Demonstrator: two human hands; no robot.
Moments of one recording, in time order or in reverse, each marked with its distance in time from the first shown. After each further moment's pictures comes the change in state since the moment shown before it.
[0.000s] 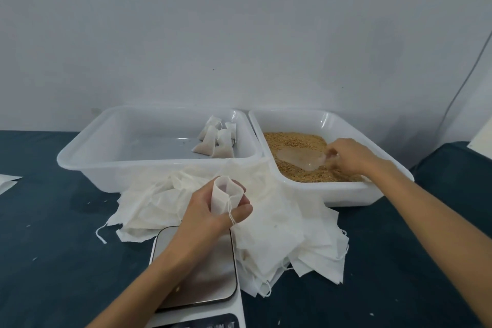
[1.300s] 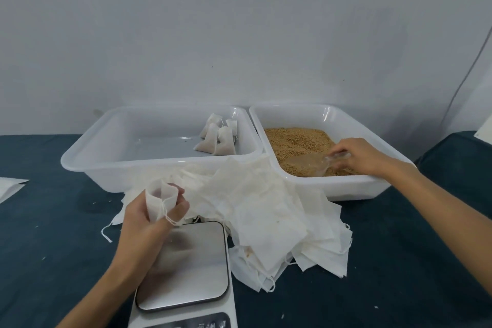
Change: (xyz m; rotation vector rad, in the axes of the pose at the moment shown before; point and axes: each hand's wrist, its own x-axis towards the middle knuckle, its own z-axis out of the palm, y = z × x) left_hand -0.025 -0.014 -0.068 0.103 0.304 0.034; right_hand -0.016 0.021 0.008 0.348 -0.005 -0.141
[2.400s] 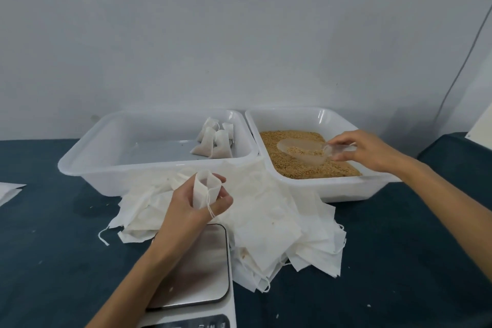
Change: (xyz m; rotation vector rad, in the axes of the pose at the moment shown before) left_hand 0.010 0.019 0.055 -0.057 -0.230 -0.026; right_hand -0.032 -0.028 -0.034 0.120 0.082 -0.040
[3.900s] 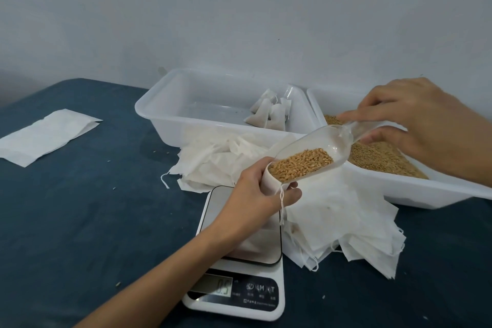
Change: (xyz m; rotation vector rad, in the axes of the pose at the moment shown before) left_hand -0.025 -0.009 0.005 -0.087 -0.051 -0.088; right_hand -0.034 -0.178 0.005 -0.556 0.037 -0.673
